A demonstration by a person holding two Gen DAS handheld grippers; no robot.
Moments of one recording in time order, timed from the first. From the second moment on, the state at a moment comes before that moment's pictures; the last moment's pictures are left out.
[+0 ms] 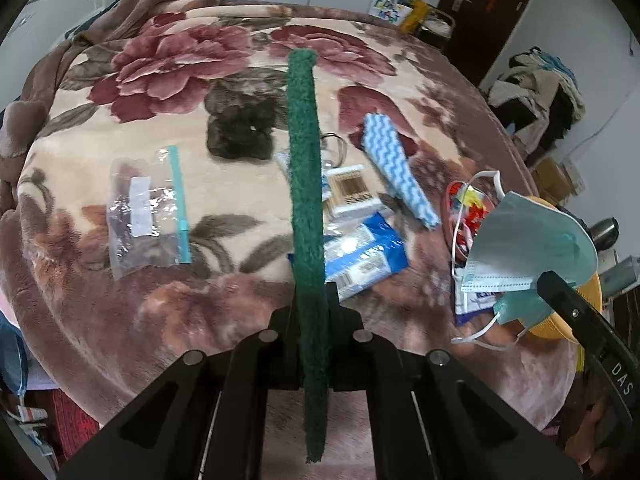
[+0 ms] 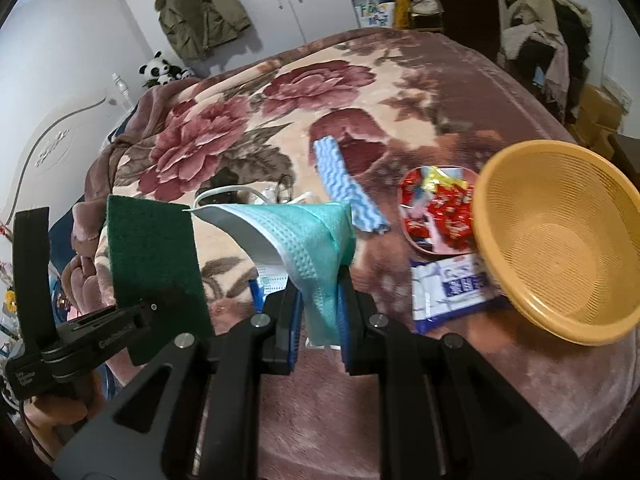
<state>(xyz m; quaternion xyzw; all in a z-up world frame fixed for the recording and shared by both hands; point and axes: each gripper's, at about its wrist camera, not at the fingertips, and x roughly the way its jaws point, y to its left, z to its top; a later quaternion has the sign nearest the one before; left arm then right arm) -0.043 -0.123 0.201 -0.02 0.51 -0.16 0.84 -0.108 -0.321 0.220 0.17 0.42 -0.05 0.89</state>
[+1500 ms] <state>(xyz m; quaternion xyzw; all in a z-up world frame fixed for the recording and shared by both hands) -0.088 -0.368 0.258 0.05 0.48 -0.33 0.81 -0.181 -0.494 0.245 0.22 0.37 -0.19 0.88</state>
